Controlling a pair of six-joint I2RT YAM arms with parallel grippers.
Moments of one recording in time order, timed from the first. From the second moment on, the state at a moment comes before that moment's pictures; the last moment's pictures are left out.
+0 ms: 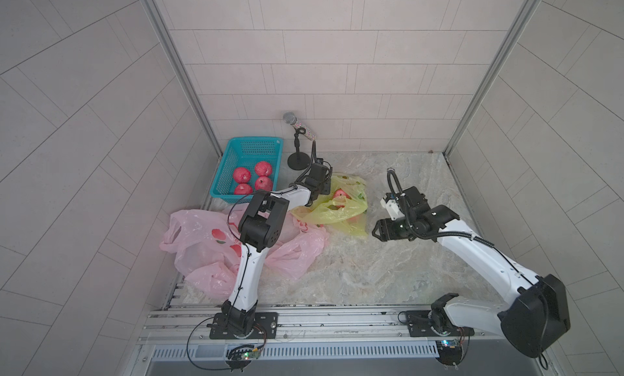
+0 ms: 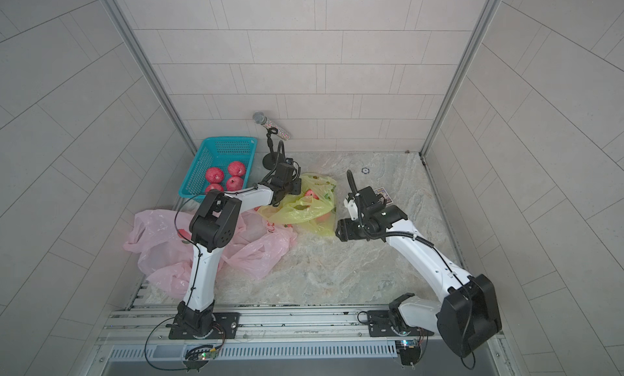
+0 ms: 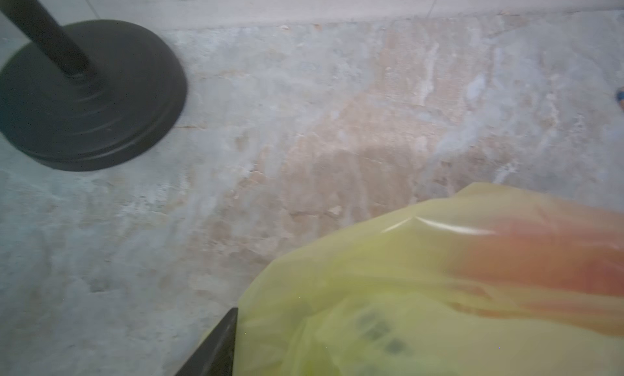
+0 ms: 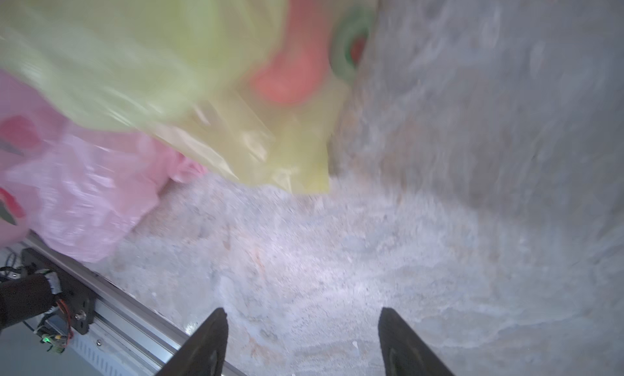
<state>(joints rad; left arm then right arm) -0.48 2.23 1.53 0.00 -0.13 -0.25 0.41 1.21 1.05 -0.83 -0.23 0.28</state>
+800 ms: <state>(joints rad) -0.51 2.18 1.45 0.14 -0.04 -0.34 0.51 1.87 1.47 -0.57 -0.35 0.11</state>
